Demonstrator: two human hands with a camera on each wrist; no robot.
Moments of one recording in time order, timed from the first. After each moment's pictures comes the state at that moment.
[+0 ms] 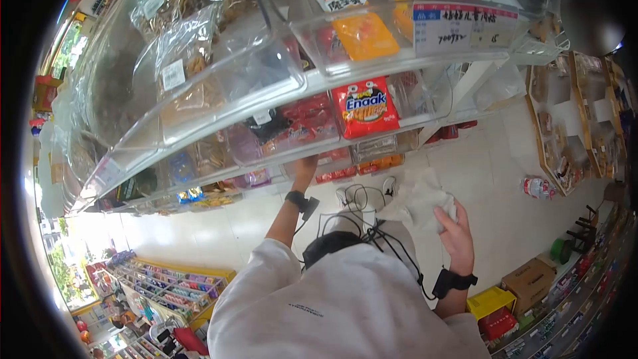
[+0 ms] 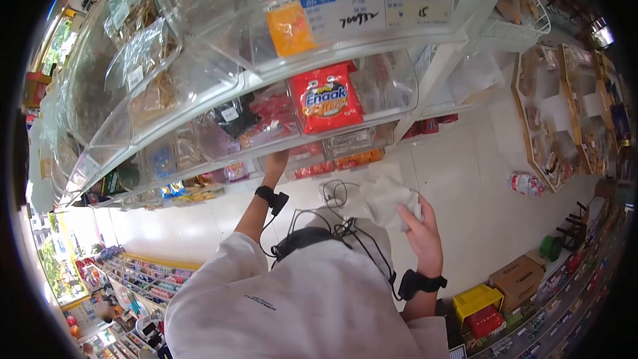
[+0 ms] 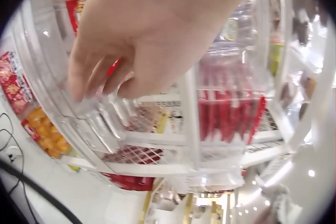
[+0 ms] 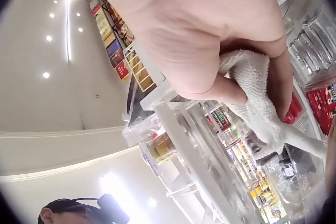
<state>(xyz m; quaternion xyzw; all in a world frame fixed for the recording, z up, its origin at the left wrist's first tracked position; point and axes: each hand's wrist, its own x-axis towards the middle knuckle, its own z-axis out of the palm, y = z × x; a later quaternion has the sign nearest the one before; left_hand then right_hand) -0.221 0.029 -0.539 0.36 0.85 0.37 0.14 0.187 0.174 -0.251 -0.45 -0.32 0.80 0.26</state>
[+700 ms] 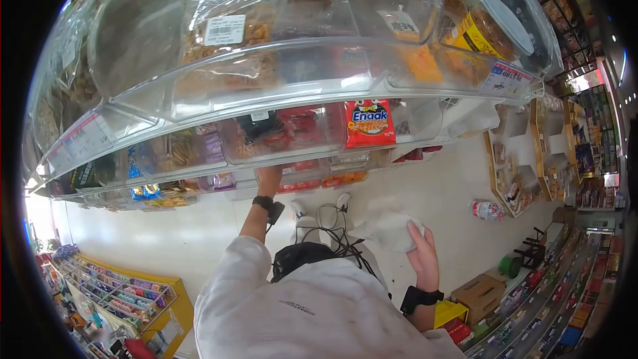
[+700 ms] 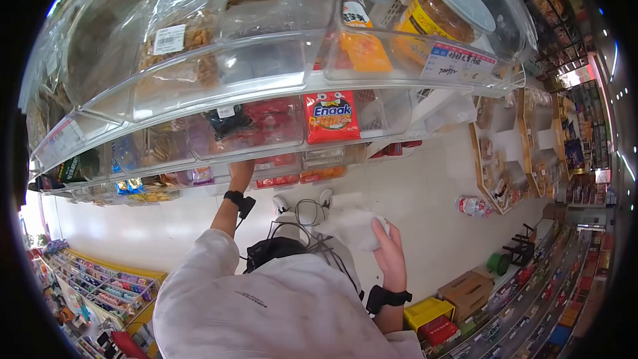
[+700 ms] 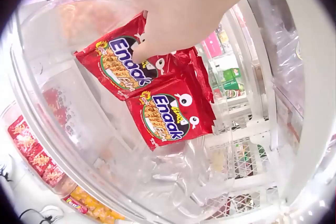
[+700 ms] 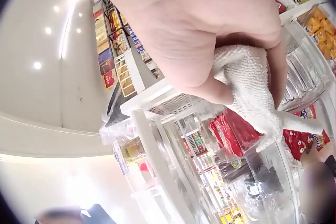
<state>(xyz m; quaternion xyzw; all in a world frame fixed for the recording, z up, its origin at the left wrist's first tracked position) -0.247 0.005 -0.544 0.40 0.90 0.17 0.03 0.161 0.129 -0.241 -0.51 -0.33 0.76 0.23</state>
